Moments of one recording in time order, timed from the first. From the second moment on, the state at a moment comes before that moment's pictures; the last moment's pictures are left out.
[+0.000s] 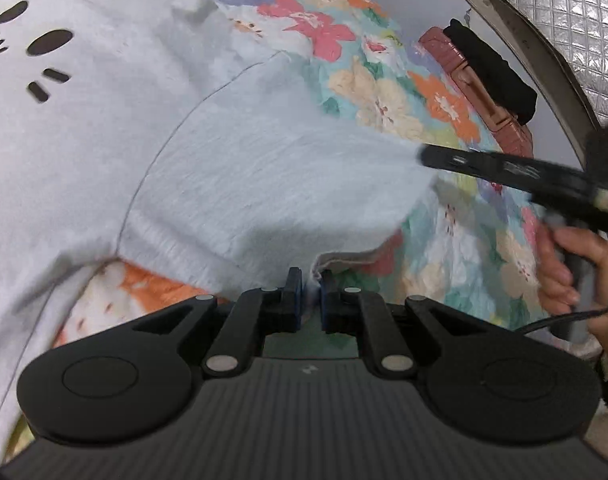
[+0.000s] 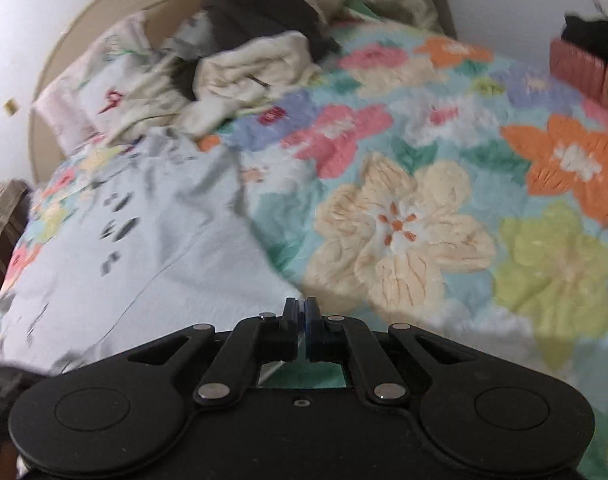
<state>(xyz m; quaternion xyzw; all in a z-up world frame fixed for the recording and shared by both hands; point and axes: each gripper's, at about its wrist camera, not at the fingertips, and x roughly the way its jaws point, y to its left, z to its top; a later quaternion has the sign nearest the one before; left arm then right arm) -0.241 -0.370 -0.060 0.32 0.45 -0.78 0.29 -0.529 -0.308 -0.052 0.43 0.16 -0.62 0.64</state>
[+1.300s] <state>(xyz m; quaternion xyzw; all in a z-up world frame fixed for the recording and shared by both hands) -0.002 -0.556 0.036 0.34 0.32 -0.68 0.57 -0.290 -0.611 0.097 0.17 0.45 -0.38 0.79</state>
